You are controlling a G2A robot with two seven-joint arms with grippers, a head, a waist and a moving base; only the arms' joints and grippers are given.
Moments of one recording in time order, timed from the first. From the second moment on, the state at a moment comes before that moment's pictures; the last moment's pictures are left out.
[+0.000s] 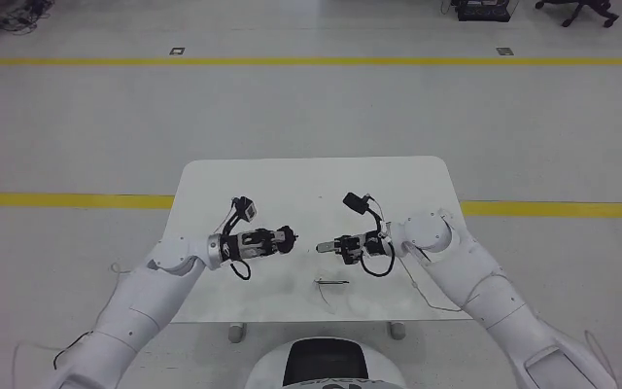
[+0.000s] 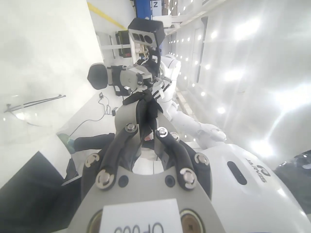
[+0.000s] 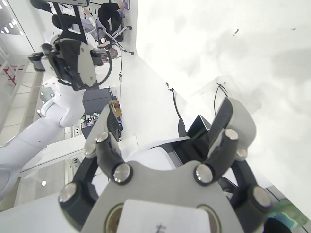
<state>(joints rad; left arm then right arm) 1.25 -1.00 -1.02 -1.27 -0.59 -0.34 -1.09 -1.10 -1.13 0.88 -1.36 -0.02 0.03 1.06</state>
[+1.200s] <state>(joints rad) 1.36 -1.02 -1.23 -1.28 -0.55 -0.34 -1.18 -0.93 -1.21 0.57 -1.37 -0.45 0.29 1.11</state>
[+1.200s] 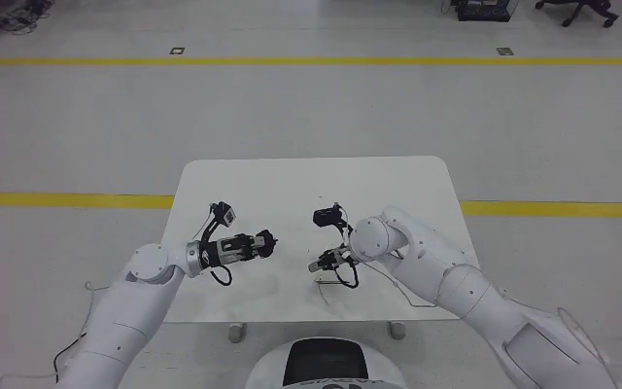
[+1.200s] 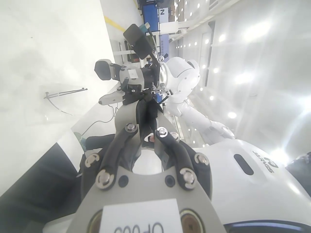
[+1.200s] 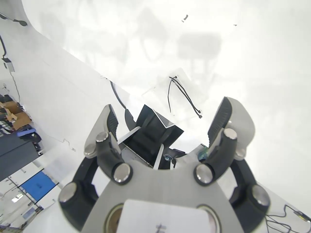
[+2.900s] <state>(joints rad) 1.40 -0.99 -1.31 -1.27 -0.60 -0.34 -1.25 -0.92 -1.36 0.42 -1.27 -0.73 0.34 1.19</state>
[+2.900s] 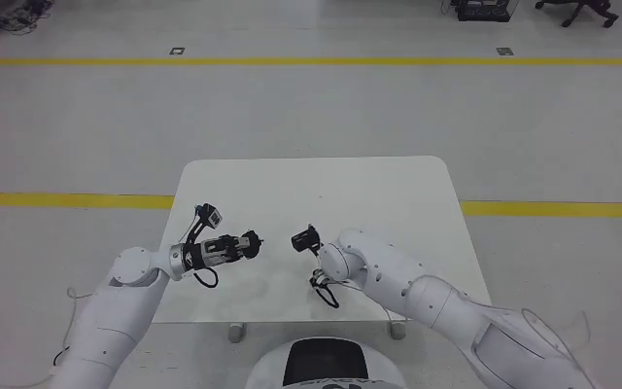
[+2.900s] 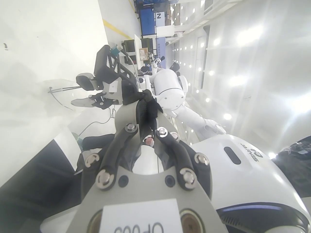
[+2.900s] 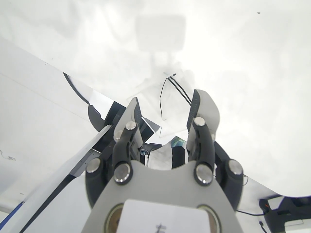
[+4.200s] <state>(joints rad) 1.40 -0.99 -1.31 -1.27 -0.60 -0.34 -1.25 -0.92 -1.48 0.38 -1.04 -0.74 0.28 1.17</state>
